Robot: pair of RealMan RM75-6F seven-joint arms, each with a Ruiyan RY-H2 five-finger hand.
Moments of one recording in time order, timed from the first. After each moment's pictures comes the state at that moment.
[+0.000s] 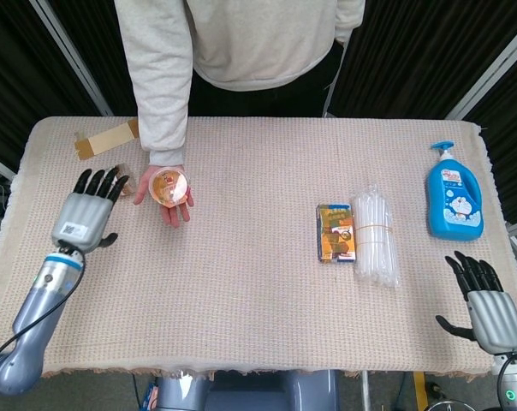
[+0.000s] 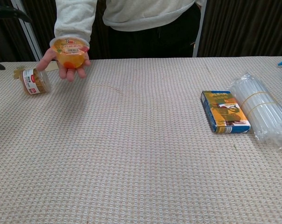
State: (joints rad) left arm -0.62 -1.09 -0.30 -1.97 0.82 1.10 0.88; right arm 0.08 -1.07 0.02 -1.65 -1.52 1.42 0.02
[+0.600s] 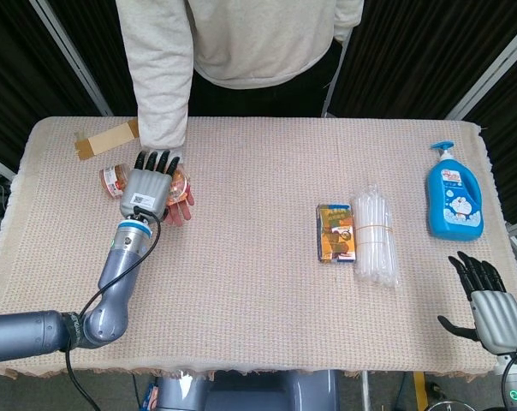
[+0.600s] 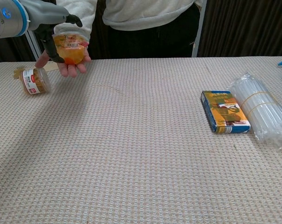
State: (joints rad) left arm -1.00 -1.37 -0.39 -1.78 0.35 1.21 1.16; right arm 0.08 -1.06 0.02 -1.65 -1.51 1.41 0.05
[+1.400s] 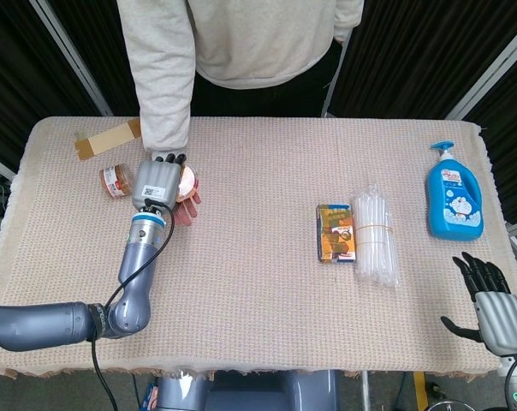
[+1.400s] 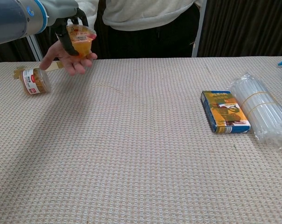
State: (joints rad) left arm -1.07 -1.48 -0.39 -1.67 0.37 1.28 1.05; right arm 0.07 -1.05 0.02 -1.66 -1.50 1.42 0.05
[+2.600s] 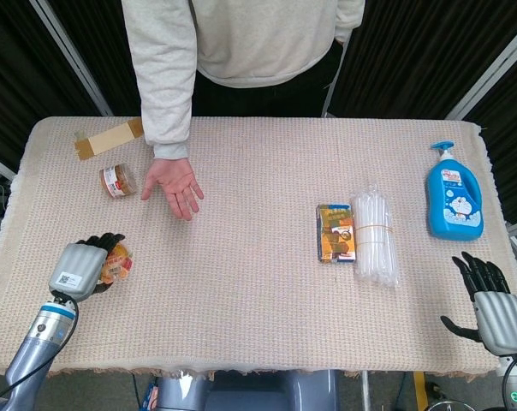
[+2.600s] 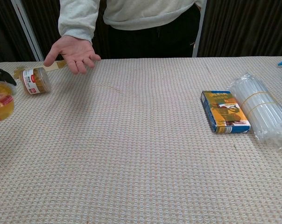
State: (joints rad) left arm -0.55 -1.21 0.11 -1.87 1.13 1.35 0.56; right arm 0.07 -1.06 0.02 -1.66 -1.49 1.42 0.01
